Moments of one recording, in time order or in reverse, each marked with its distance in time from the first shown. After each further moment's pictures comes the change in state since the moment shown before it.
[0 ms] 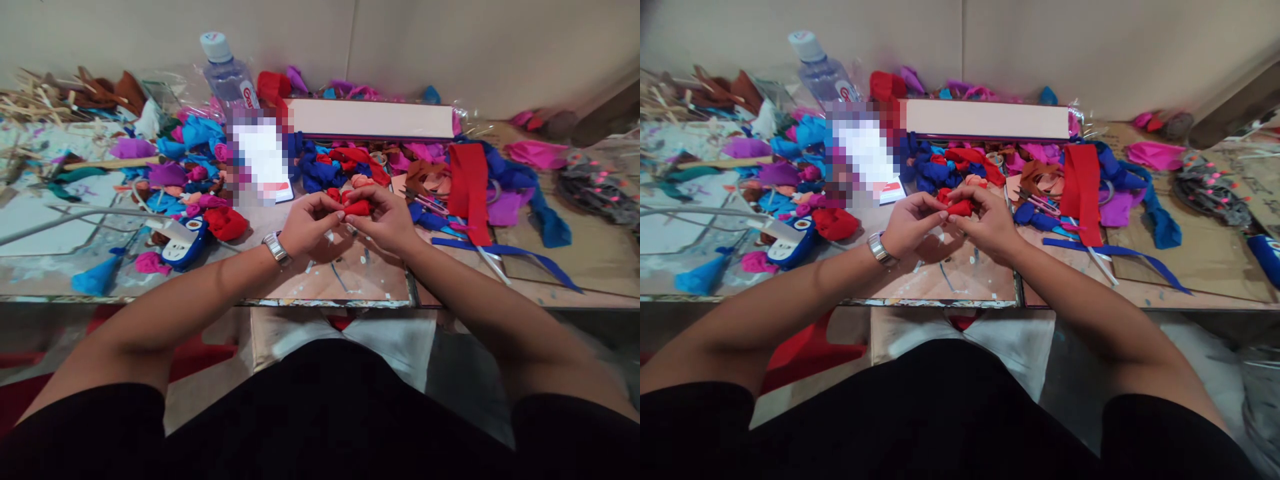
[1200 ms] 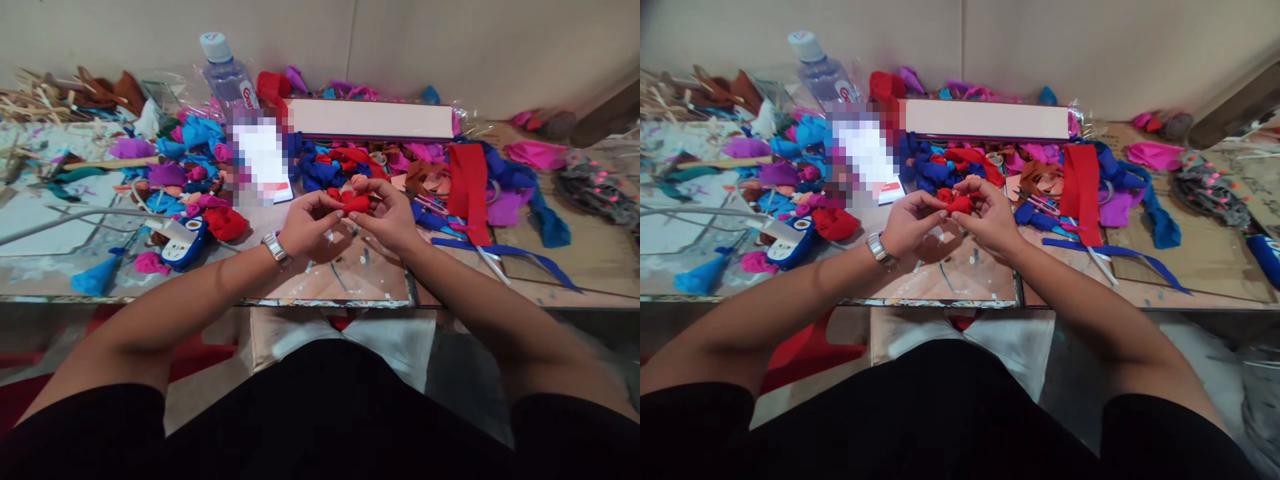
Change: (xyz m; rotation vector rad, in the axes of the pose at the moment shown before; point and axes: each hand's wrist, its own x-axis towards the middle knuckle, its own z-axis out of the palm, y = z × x) left_hand 0.002 -0.007 -0.002 0.048 0.036 0.066; right_hand 0.001 0.002 0.002 0.090 0.090 0.112
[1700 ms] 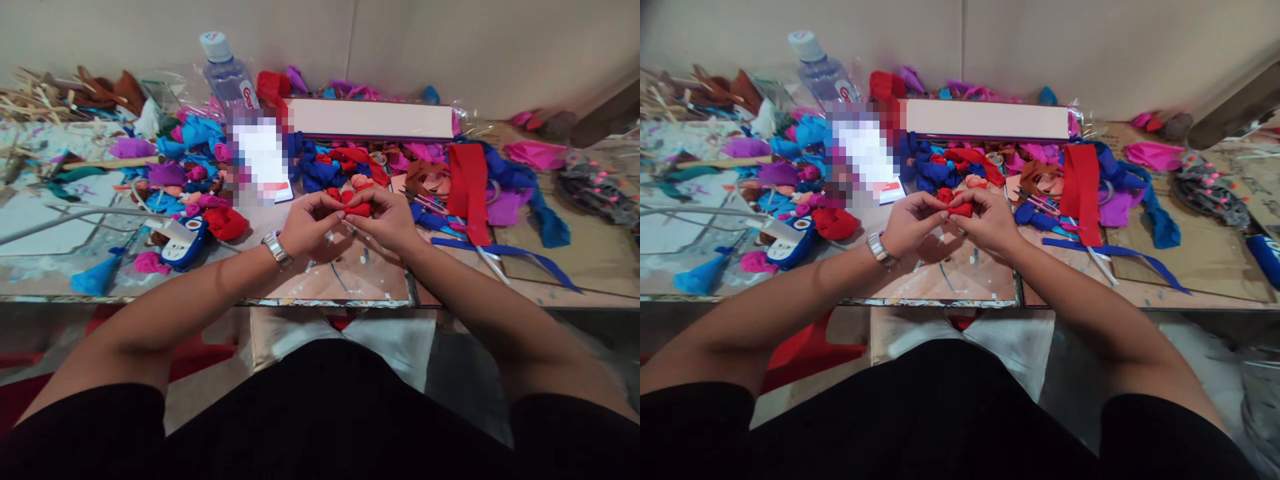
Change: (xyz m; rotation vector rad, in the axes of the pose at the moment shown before) left_hand -0.001 -0.001 0.000 0.022 -0.016 0.026; right_hand -0.001 -0.012 0.002 -0.161 -0.035 -0.066
